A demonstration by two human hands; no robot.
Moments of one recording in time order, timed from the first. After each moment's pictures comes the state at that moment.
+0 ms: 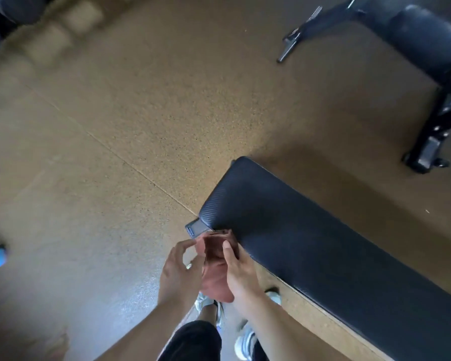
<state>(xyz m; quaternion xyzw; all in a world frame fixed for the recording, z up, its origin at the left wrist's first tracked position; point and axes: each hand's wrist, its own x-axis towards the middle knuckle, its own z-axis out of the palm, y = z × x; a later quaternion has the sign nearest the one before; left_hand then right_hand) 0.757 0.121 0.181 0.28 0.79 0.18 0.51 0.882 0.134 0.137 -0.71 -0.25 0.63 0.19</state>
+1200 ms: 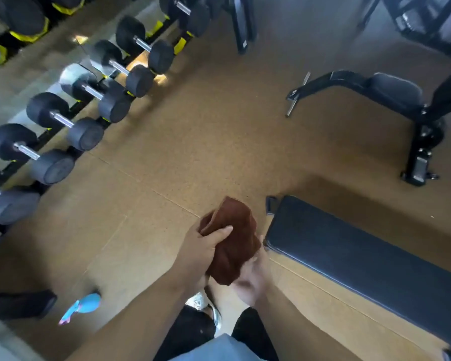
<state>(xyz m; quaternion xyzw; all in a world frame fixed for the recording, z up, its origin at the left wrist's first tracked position) 0.507 0.185 0.447 0.18 0.59 0.36 0.70 0.639 0.147 0.360 -0.50 0.10 0.76 0.39</state>
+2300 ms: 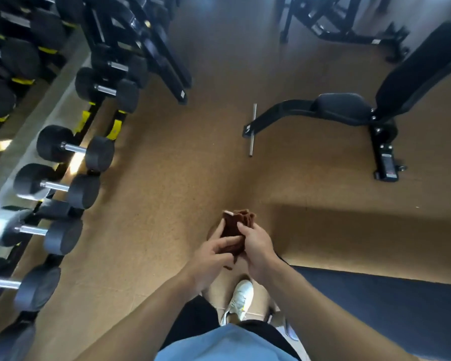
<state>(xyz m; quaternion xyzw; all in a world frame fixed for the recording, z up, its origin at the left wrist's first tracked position) 0.563 0.581 0.453 0.52 0.47 0.10 0.71 0.695 0.561 0.435 -0.64 0.00 0.61 0.46</state>
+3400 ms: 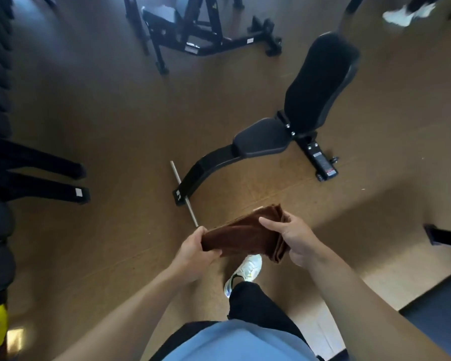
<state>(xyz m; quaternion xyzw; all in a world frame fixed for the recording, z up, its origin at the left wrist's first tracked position) 0.932 1.026 0.412 0.76 0.38 -0.14 0.51 1.099 0.853 0.447 -0.65 0.11 0.46 0.60</state>
